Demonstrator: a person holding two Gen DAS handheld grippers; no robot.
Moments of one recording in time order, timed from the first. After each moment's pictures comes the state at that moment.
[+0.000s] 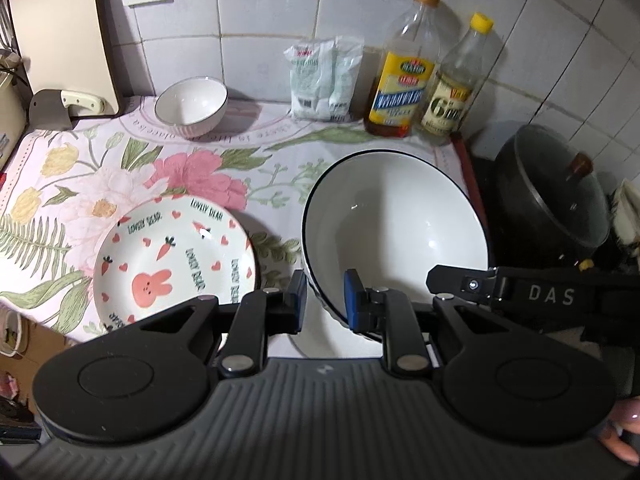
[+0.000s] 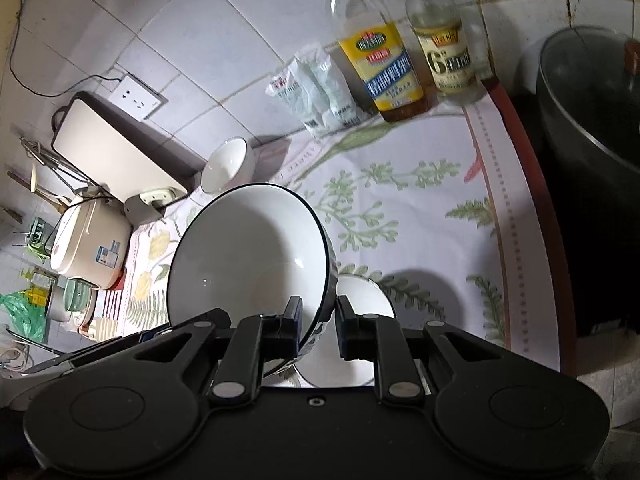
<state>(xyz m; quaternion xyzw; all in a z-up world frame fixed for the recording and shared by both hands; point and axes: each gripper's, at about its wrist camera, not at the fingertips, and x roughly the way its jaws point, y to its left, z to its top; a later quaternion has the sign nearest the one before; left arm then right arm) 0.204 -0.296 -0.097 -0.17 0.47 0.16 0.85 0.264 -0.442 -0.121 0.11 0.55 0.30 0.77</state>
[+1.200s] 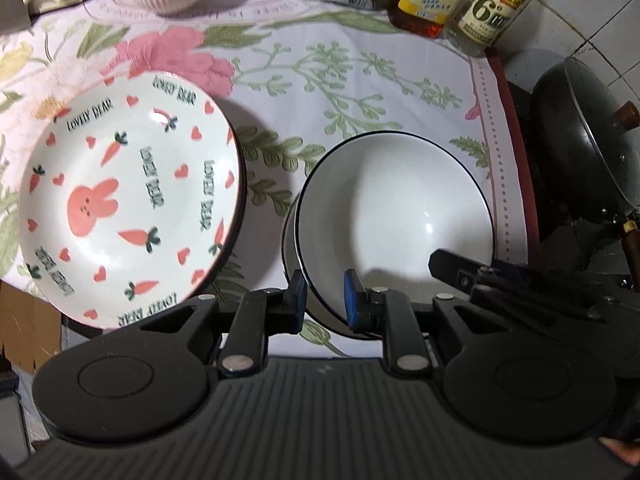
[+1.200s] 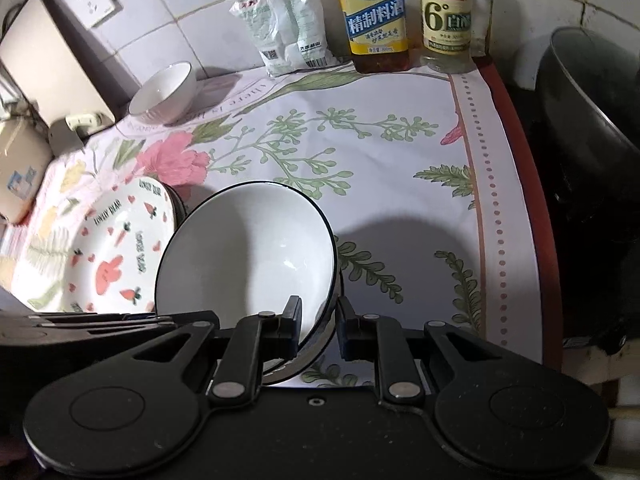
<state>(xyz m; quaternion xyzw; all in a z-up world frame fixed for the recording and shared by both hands) 0.222 -0.272 -0.203 -0.24 0.56 0.12 0.78 0.247 -0.403 -0.197 -0.04 0.54 0.25 0.80</state>
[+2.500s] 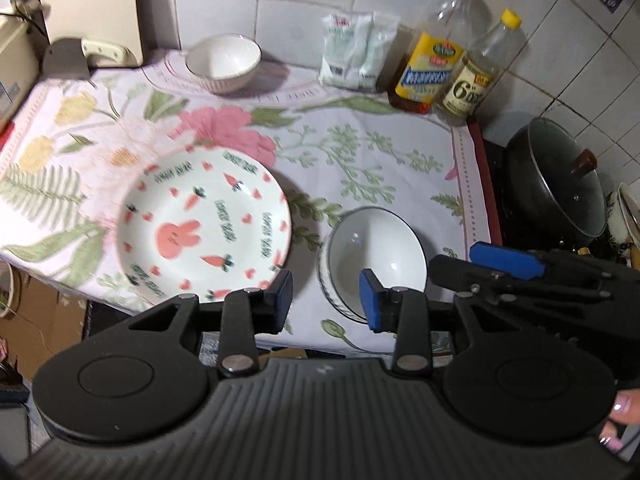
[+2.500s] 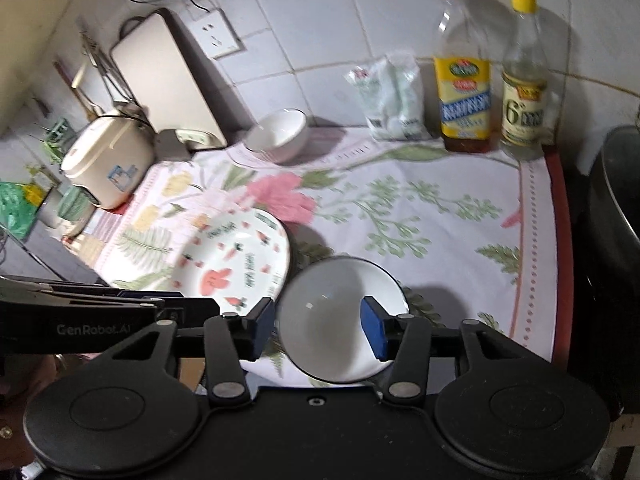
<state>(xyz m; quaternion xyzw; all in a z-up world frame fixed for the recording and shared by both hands) 0.164 -0.253 -0.091 -0.22 0.50 0.15 0.82 0.228 -0.412 -0.106 -0.02 0.48 0.39 0.78</state>
